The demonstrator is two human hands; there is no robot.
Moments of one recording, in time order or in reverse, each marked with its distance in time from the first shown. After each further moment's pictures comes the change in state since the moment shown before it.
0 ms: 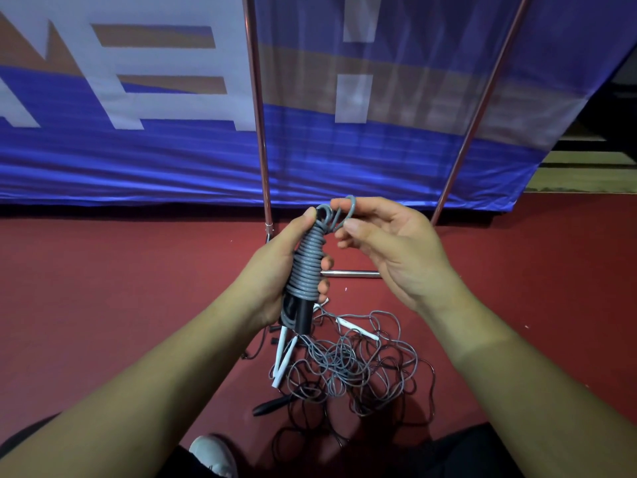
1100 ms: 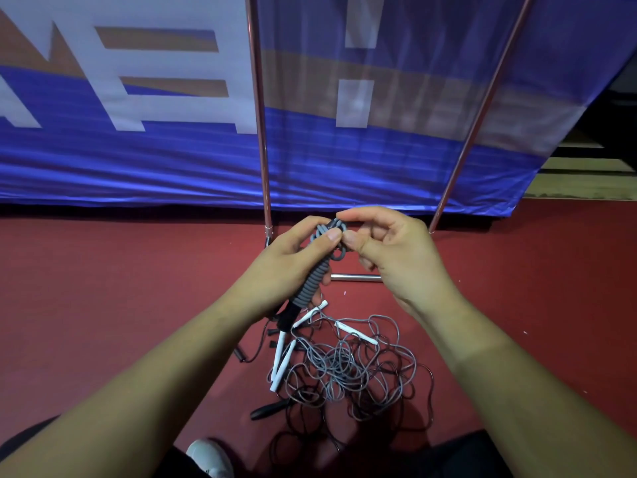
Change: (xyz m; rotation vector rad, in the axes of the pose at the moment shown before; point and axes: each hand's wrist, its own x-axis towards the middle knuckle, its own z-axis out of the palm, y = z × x) left_hand -0.002 0.005 -0.003 0.606 0.040 0.244; right_hand 0.003 0.002 -0.001 -0.259 0.071 0.009
